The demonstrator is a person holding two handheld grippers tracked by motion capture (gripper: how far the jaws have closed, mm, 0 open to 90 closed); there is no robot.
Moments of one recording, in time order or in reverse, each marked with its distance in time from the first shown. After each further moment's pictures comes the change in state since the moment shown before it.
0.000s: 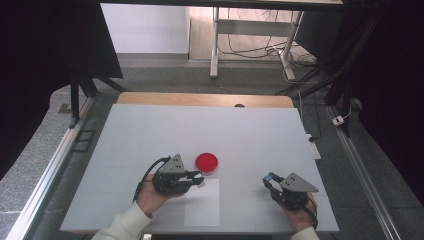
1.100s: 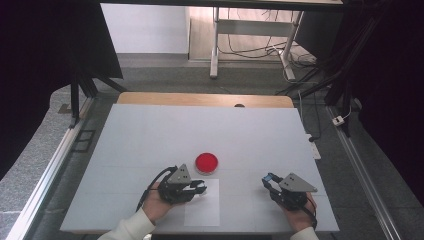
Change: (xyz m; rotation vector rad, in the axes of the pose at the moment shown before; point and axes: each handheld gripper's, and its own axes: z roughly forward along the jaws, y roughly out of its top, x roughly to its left) left arm -0.007 -0.018 0.026 0.075 -0.004 0.037; right arm 0.002 0.000 0.002 0.006 0.004 -0.005
